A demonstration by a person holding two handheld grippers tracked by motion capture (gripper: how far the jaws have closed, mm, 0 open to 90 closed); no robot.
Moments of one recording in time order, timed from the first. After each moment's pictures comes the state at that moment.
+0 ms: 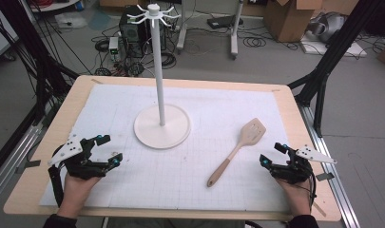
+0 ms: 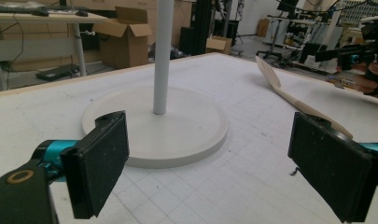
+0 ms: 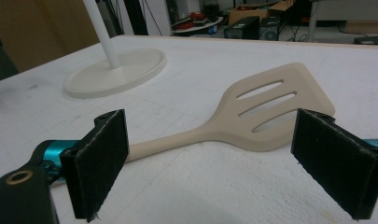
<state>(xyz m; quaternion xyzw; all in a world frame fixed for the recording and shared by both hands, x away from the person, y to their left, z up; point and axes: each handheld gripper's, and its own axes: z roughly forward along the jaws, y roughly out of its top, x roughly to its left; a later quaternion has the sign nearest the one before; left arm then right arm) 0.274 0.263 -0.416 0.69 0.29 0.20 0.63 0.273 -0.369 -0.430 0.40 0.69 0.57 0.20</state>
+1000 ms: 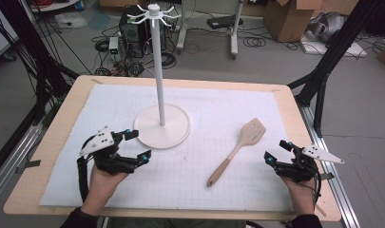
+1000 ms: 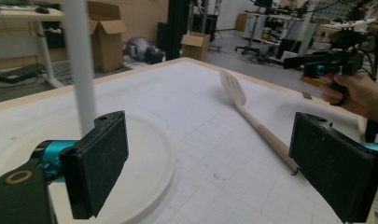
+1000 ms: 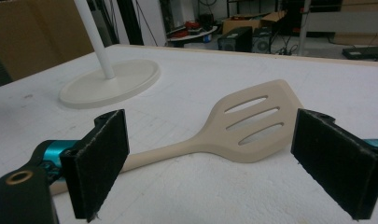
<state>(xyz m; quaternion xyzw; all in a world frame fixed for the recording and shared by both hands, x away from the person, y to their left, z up) 0.284 0.168 -0.380 0.72 0.26 0.15 0.63 0.272 -0.376 -0.419 0.40 0.68 0.58 0.22</state>
